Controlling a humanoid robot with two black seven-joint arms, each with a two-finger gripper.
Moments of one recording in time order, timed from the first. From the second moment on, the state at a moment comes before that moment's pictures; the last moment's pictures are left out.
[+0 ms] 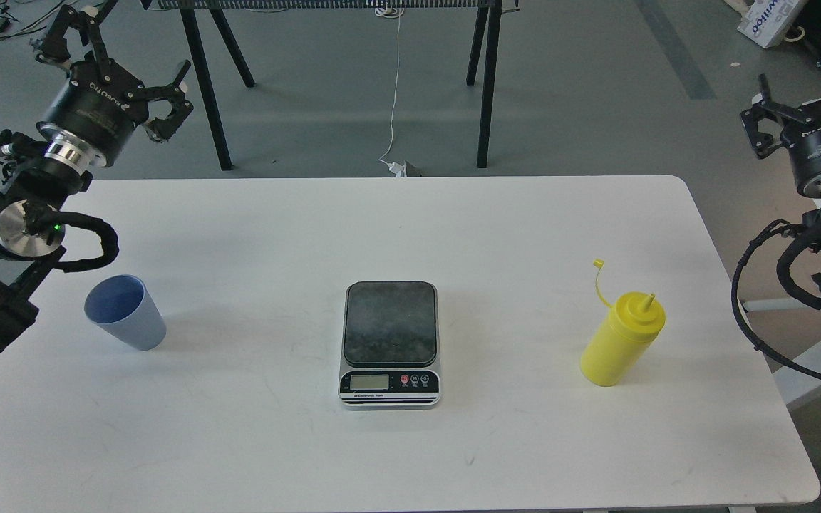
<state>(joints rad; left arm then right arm) -0.79 0.52 -0.79 -0.81 -0.06 -0.46 -0.30 0.70 -0.48 0.96 0.62 0.26 0.49 0.33</state>
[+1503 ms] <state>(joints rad) -0.53 0.97 -0.67 -1.06 1.74 -0.12 -0.49 0.53 -0.56 0.98 0.82 0.26 0.49 0.34</state>
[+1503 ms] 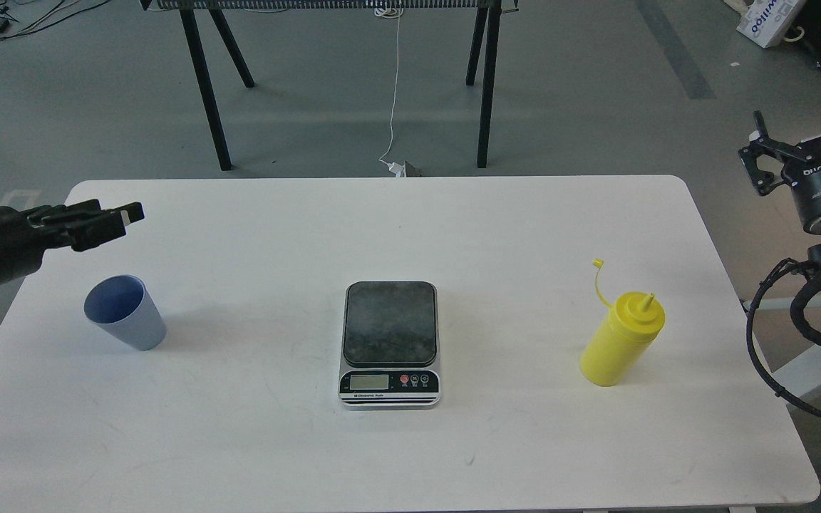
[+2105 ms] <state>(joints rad) -0.55 0.80 -0.28 -0.70 1.79 0.22 -0.49 0.52 -0.56 0.98 0.83 0.26 0.49 0.34</state>
